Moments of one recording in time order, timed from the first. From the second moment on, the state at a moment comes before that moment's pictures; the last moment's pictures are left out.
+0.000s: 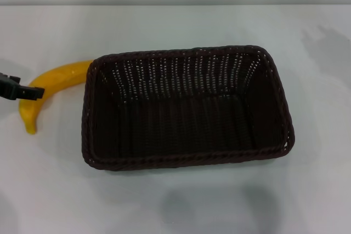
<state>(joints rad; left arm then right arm) -0.62 -1.97 0.61 0.85 -0.53 -1.31 1.19 0.22 2.01 -1.40 -1.77 0.61 0.85 -0.39</state>
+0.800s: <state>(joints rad) -0.61 -2.00 0.61 0.79 -0.52 -1.16 1.23 0.25 2.01 -1.39 -1.73 0.61 0.86 -0.38</state>
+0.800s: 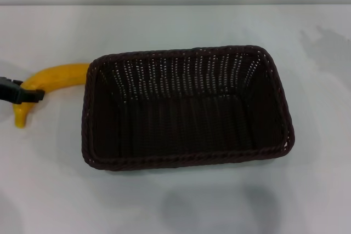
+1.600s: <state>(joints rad) -0.52 -2.01 0.59 1.09 -0.65 -1.24 1.17 0.26 2.01 -1.41 -1.69 0.63 0.85 -0.39</state>
